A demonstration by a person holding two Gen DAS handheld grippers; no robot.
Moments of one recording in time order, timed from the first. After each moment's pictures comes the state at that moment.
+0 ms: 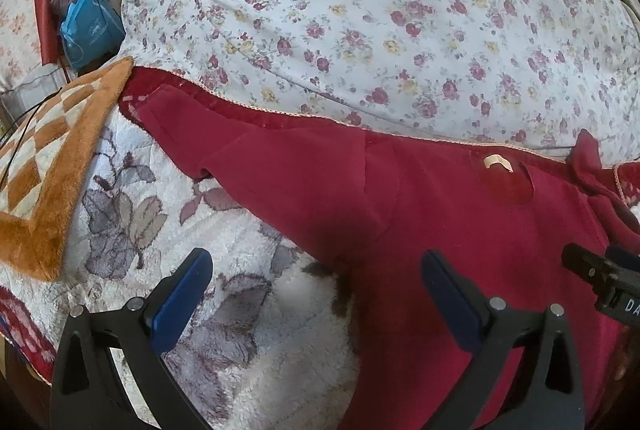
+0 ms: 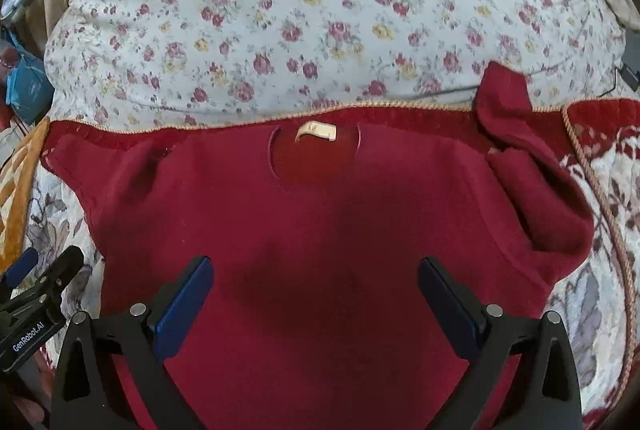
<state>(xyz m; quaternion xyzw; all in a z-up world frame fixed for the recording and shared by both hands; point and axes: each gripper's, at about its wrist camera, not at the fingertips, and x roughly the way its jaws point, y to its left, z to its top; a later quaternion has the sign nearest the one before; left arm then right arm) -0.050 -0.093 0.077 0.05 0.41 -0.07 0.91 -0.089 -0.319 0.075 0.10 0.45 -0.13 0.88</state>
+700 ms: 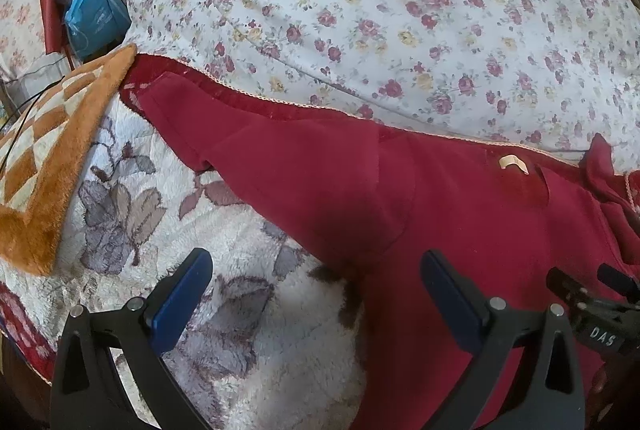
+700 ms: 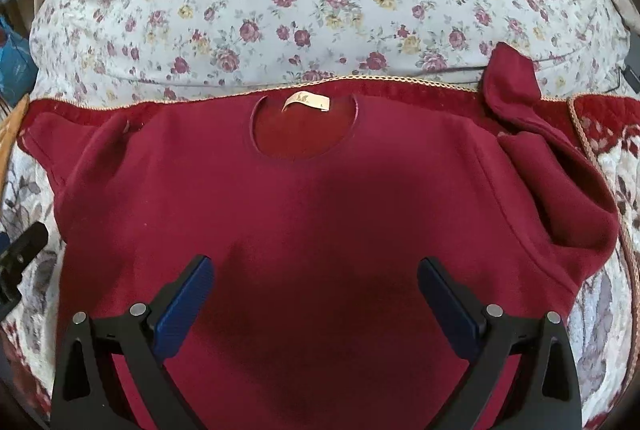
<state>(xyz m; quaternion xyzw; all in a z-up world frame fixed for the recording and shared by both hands) -0.036 -0.090 0.064 0.05 0.42 -0.05 0.91 -0.072 -0.325 0.042 0.07 0.45 -0.14 0.88</state>
